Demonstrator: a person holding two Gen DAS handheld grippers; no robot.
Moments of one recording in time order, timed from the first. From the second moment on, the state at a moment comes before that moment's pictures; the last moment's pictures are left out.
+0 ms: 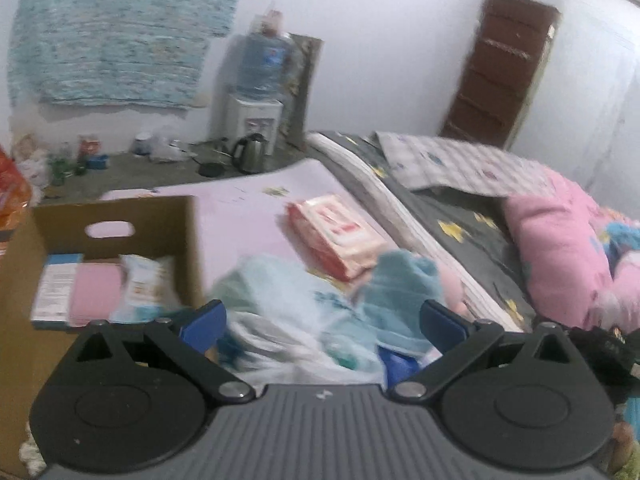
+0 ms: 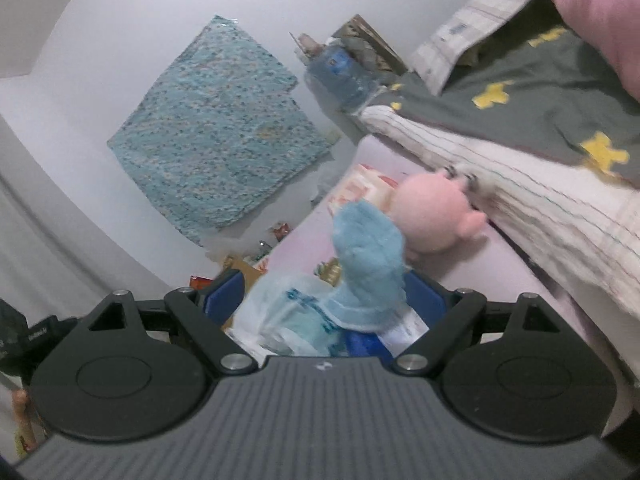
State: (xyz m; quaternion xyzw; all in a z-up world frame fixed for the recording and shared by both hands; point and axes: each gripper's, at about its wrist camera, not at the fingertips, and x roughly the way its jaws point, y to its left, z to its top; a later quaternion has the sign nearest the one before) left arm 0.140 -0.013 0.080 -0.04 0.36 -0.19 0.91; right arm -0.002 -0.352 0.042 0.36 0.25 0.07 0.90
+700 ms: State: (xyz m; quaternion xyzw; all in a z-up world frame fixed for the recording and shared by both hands) left arm 0.251 -0.220 -0.025 0.06 0.47 -0.24 0.85; right arm 0.097 -0.342 -0.030 0.29 0.28 0.11 0.91
